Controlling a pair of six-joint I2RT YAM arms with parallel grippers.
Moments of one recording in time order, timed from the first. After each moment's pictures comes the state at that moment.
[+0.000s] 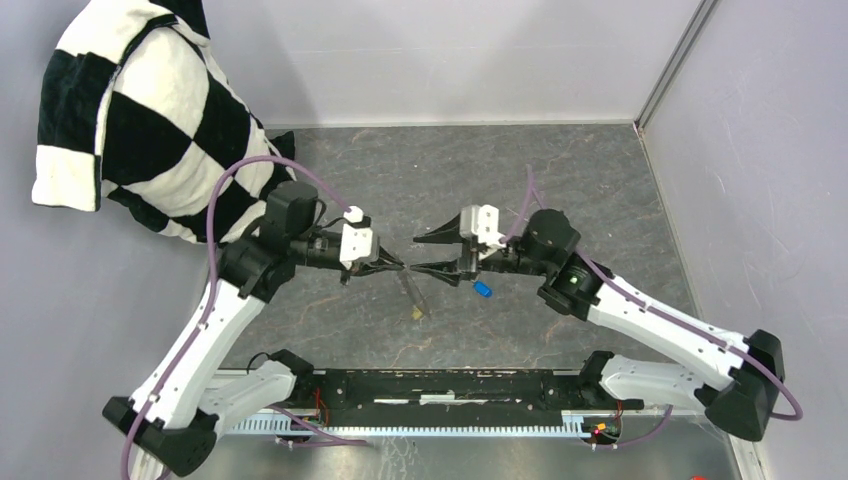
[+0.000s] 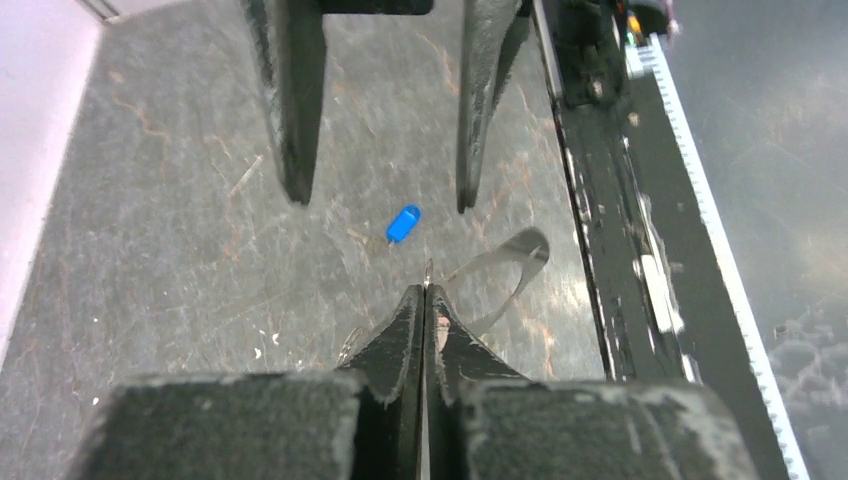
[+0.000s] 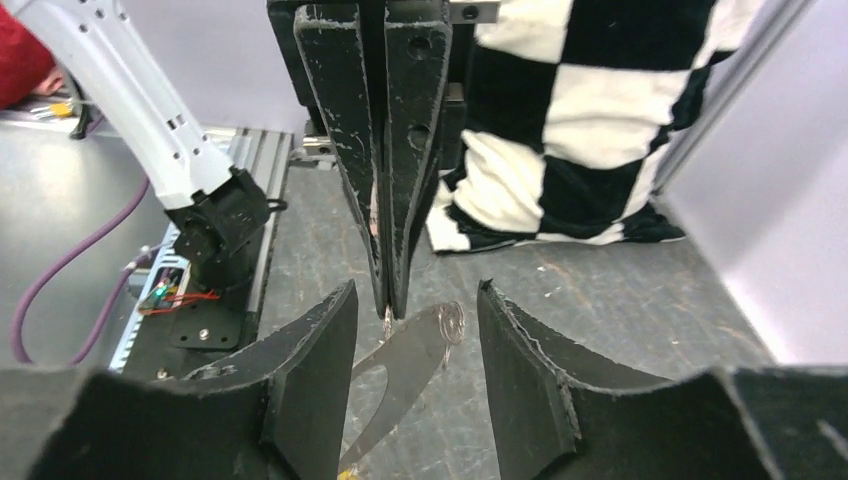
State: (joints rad) left arm -0.49 0.99 1.18 -0.84 0.98 0.81; right arm 0.91 1.11 0.93 0.25 -0.59 -0.17
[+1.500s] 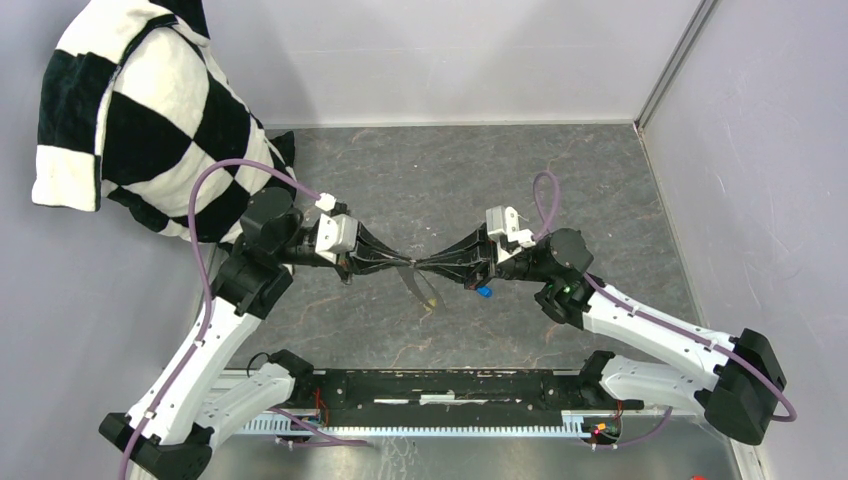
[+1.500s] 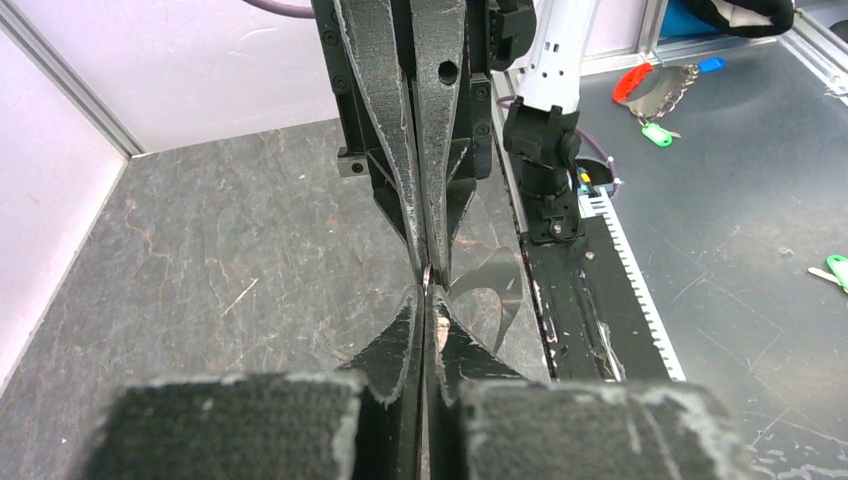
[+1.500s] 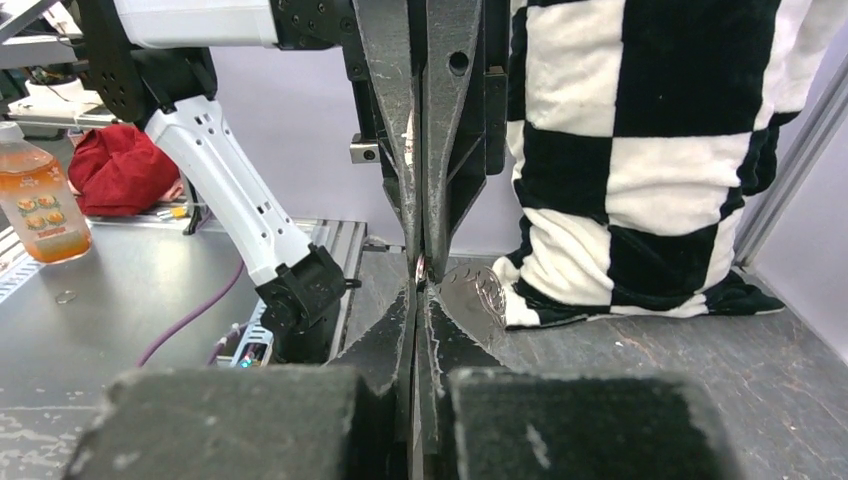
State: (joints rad) left arm -0.49 0.85 1.02 -0.26 1.13 0.27; right arm 0.88 1.06 0.72 0.73 -0.67 0.14
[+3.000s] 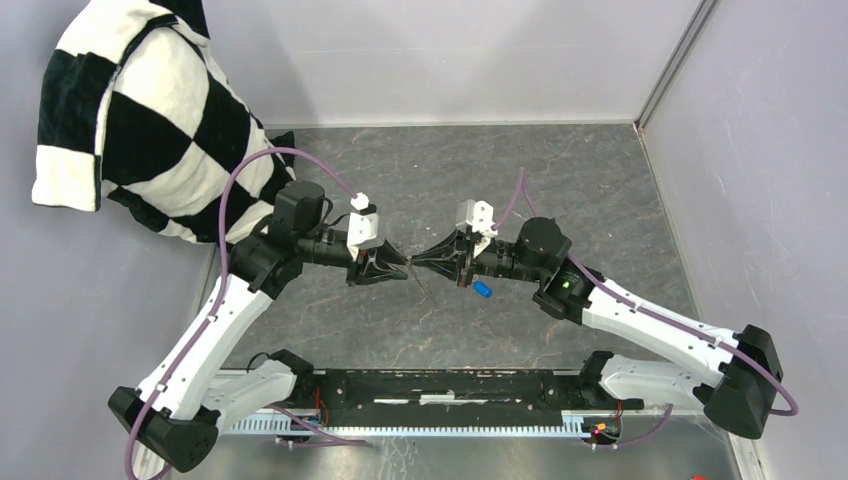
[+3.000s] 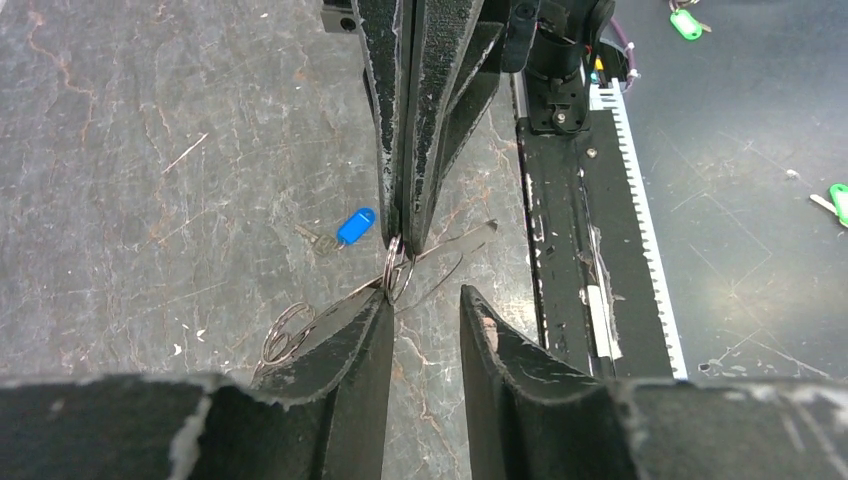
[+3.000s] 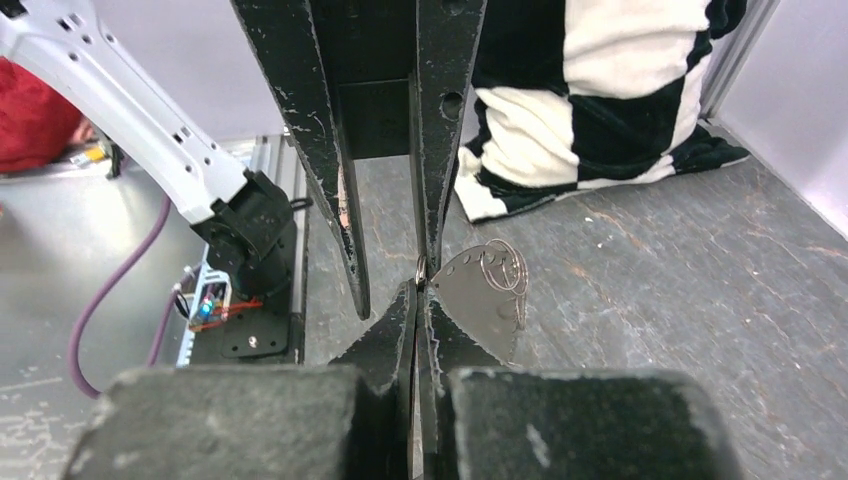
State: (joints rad) left arm -0.49 0.98 1.09 -0.69 1.00 0.55; right arm 0.92 1.09 0.85 0.28 -0.50 -0.01
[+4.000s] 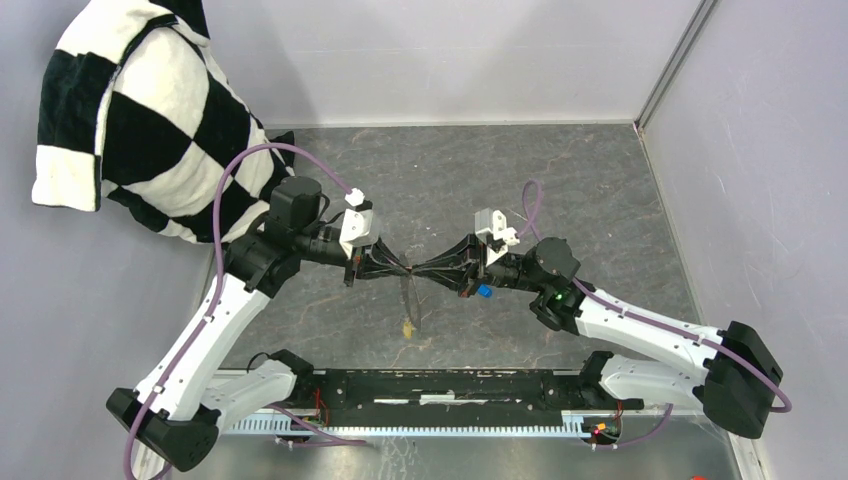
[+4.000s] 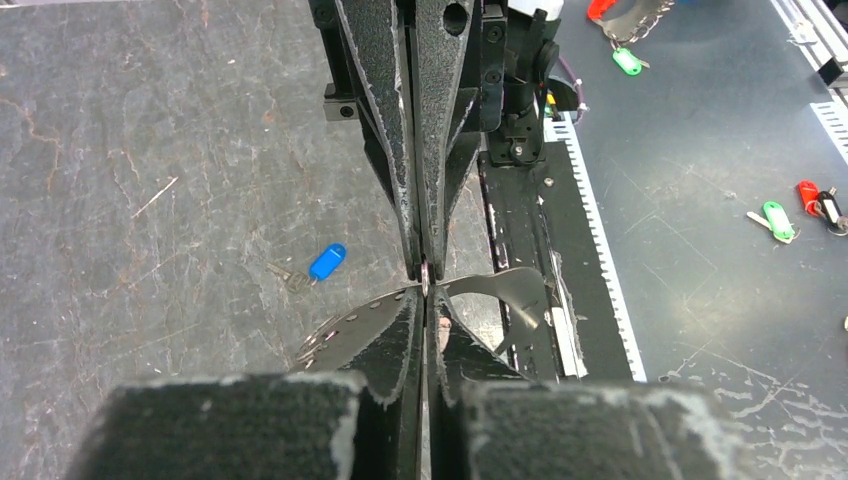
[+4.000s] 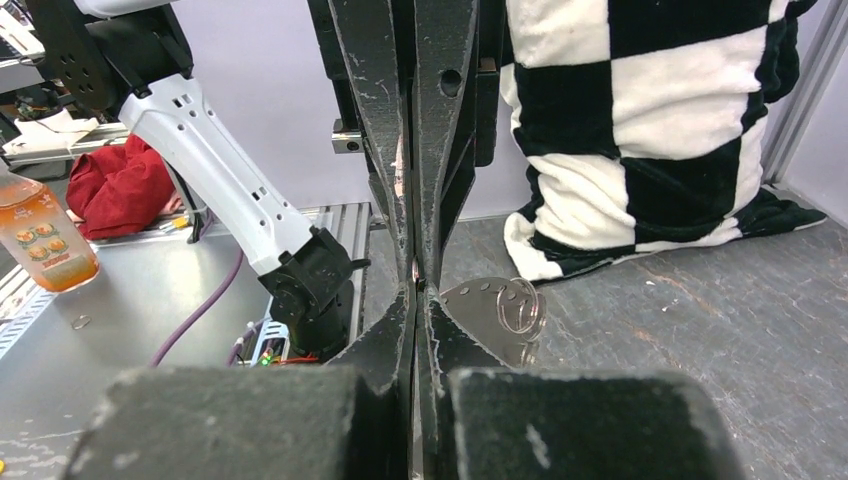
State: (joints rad) left arm -0.49 0.98 1.12 -0.67 1.10 0.51; right arm 0.92 1.09 0.65 0.73 -0.55 0.22
